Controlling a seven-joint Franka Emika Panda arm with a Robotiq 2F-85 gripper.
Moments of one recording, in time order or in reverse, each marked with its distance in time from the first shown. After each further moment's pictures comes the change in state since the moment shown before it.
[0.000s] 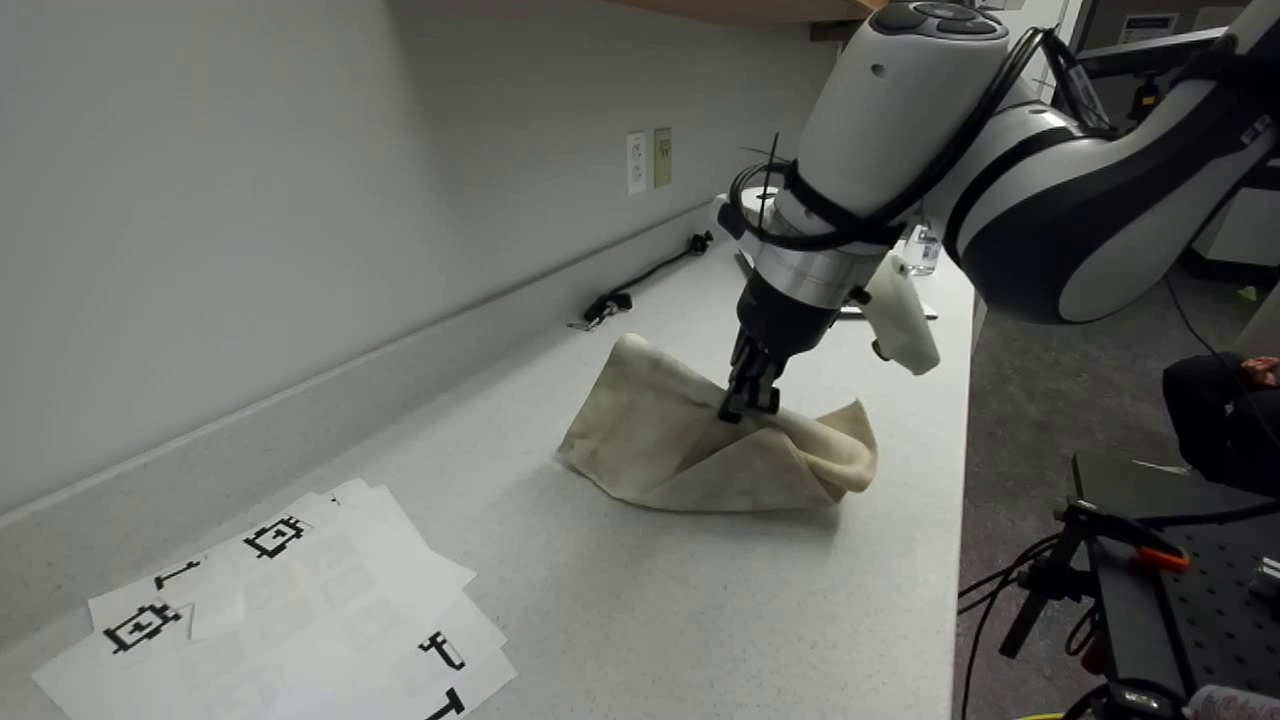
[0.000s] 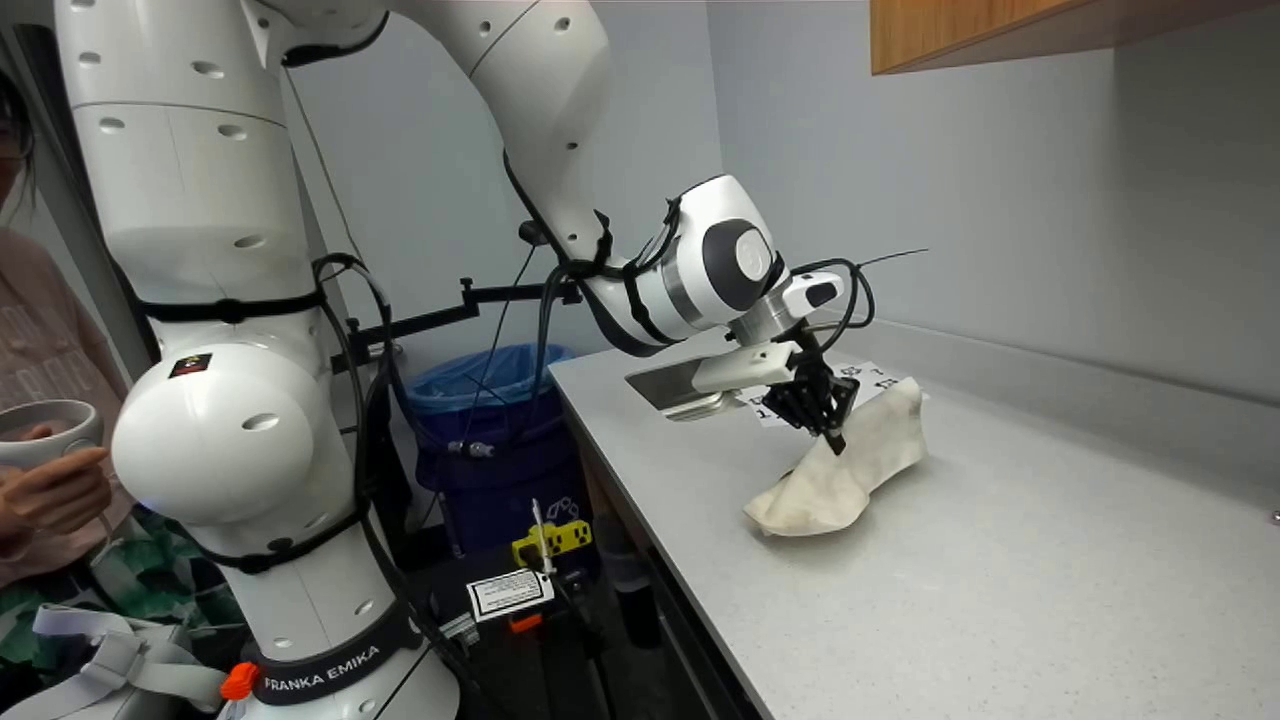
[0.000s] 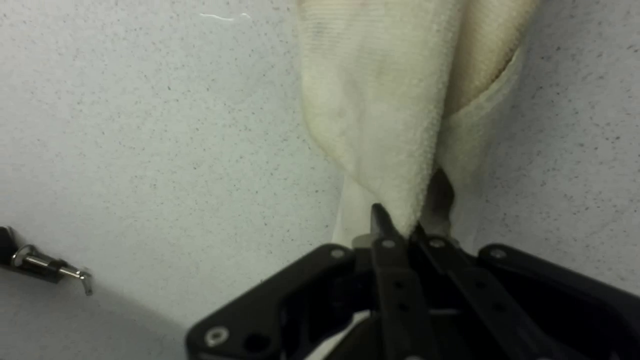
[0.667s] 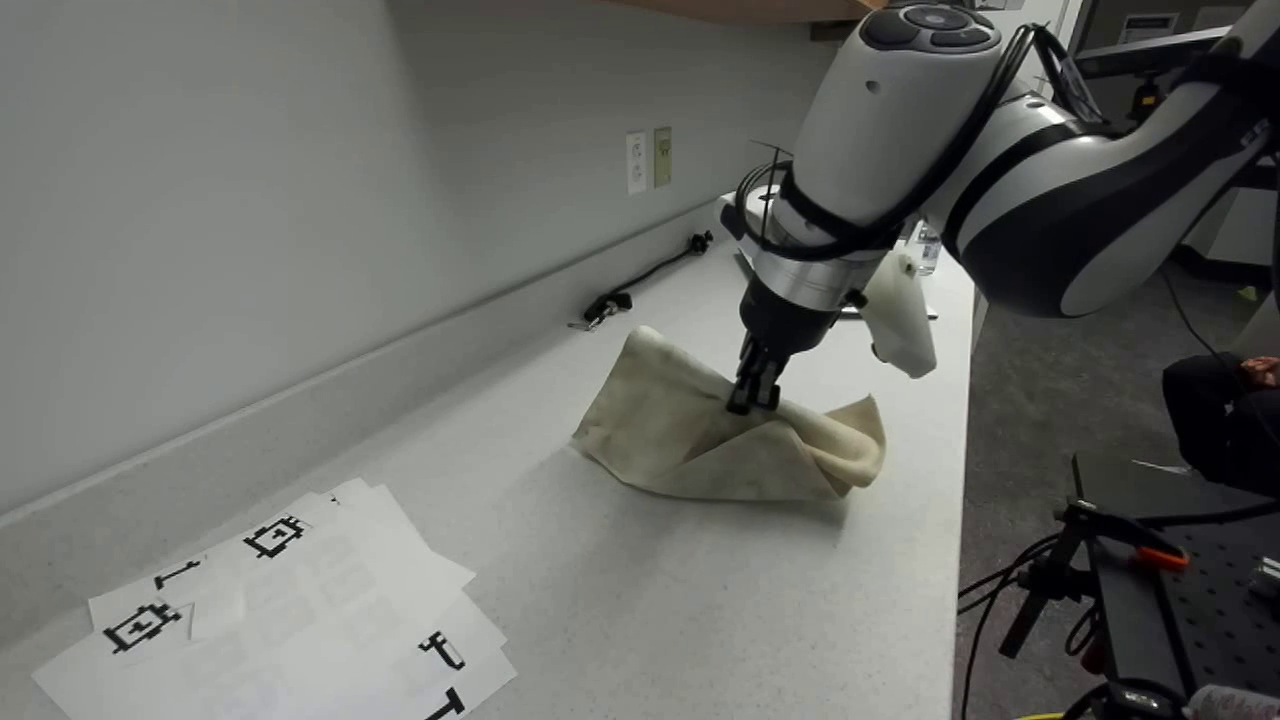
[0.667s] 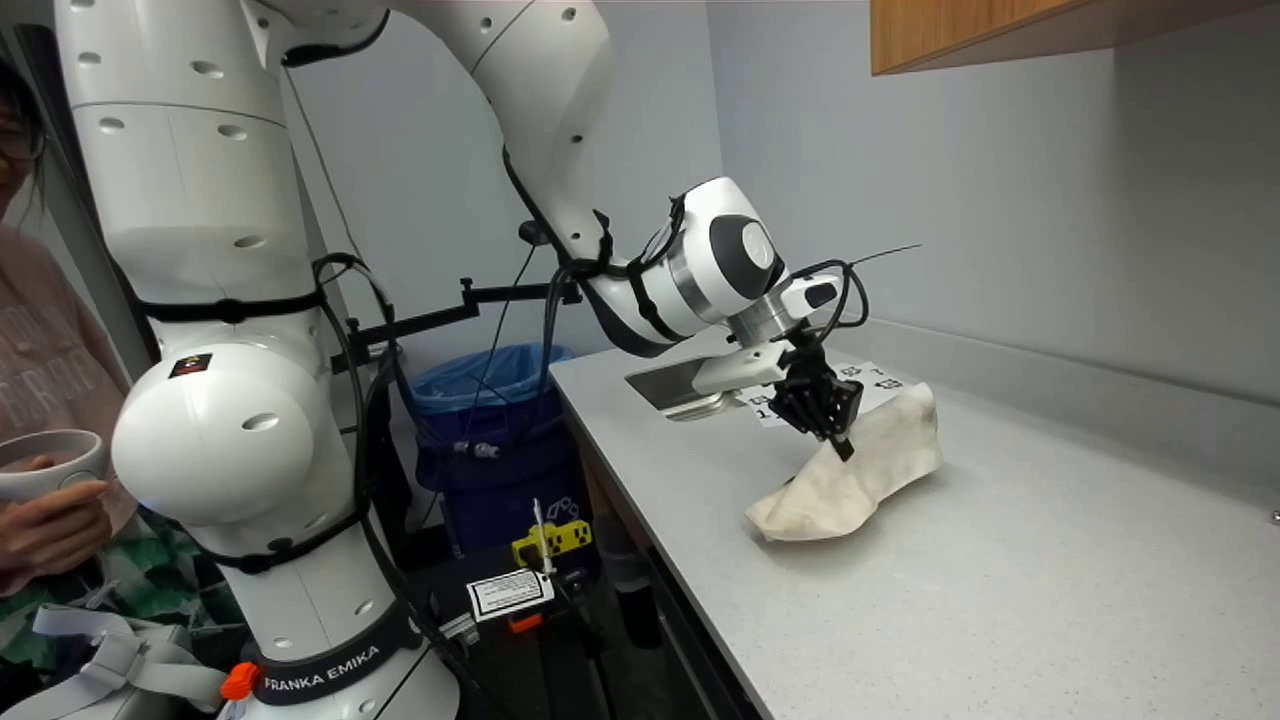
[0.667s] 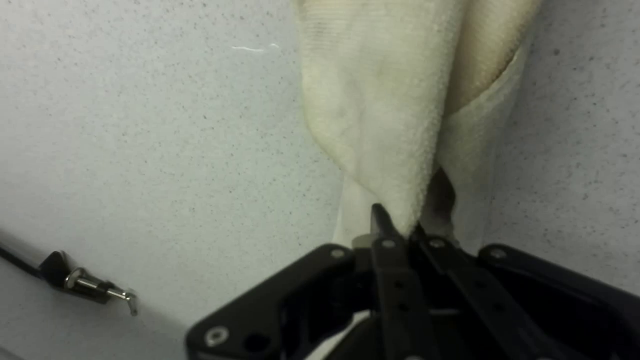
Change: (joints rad) arm 0.000 0.000 -0.005 0.020 -0.122 -0.079 0.169
